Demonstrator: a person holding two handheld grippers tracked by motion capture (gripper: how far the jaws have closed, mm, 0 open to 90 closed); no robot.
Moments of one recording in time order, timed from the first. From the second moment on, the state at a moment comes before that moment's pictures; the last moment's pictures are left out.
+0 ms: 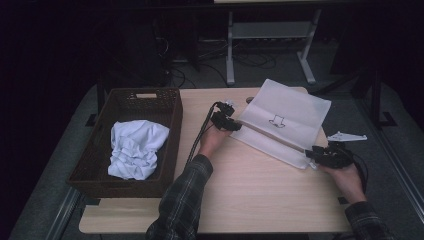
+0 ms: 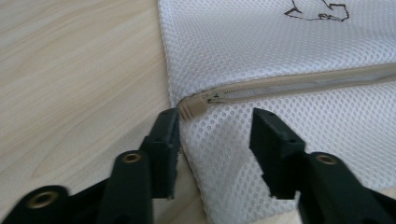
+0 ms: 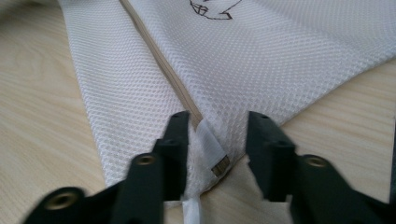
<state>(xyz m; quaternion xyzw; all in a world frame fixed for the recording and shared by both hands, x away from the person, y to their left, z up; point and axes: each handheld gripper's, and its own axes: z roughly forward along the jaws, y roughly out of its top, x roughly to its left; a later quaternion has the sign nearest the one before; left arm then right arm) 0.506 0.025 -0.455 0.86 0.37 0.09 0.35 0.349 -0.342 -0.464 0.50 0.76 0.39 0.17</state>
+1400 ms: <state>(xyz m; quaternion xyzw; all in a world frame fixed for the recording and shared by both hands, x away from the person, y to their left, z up) 0.372 0.085 -0.431 0.86 0.32 0.06 0.40 0.300 -0.318 -0.447 0.47 0.77 0.39 0.18</state>
